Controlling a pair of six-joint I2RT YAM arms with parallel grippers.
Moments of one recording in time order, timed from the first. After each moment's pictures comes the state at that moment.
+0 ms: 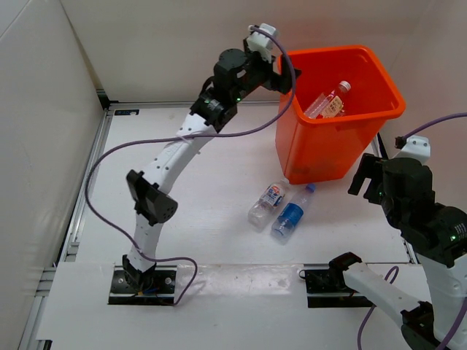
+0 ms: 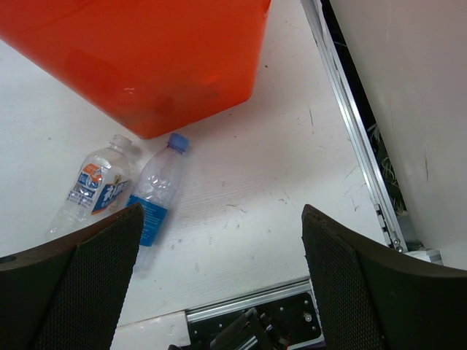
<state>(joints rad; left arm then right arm) -0.73 2.15 2.48 -0.19 0.12 -0.16 0.48 0.79 1.52 -1.34 0.57 0.38</state>
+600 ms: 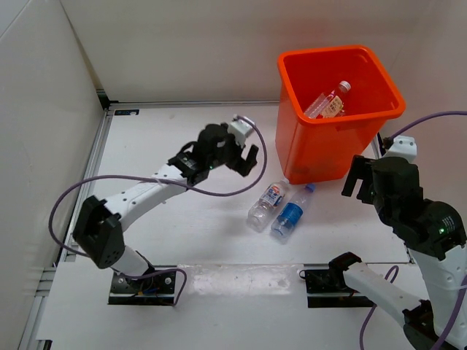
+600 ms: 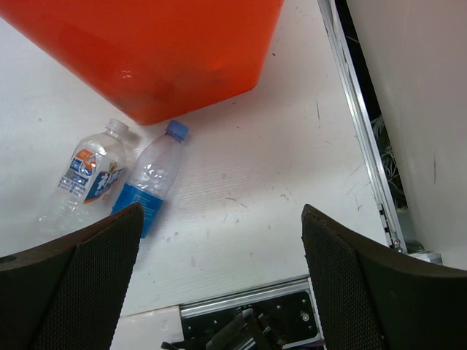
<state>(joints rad) -0.73 1.50 1.25 -0.11 0.07 0.03 0.50 0.79 1.45 -1.31 0.56 0.38</state>
